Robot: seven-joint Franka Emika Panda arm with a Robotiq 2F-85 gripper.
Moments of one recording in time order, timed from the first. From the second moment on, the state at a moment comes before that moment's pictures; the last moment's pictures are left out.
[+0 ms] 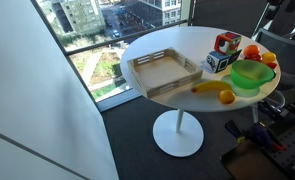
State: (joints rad) arm 0.01 -0.57 0.01 -2.49 -0.02 1.91 0.03
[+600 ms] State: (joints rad) arm -0.01 -0.42 0.00 -2.36 -0.02 1.94 0.03
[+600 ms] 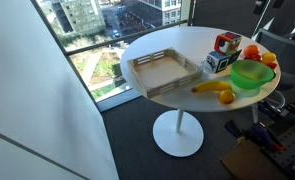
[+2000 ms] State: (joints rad) arm -0.04 -0.02 -0.05 -2.09 -0.04 2.07 -0.04
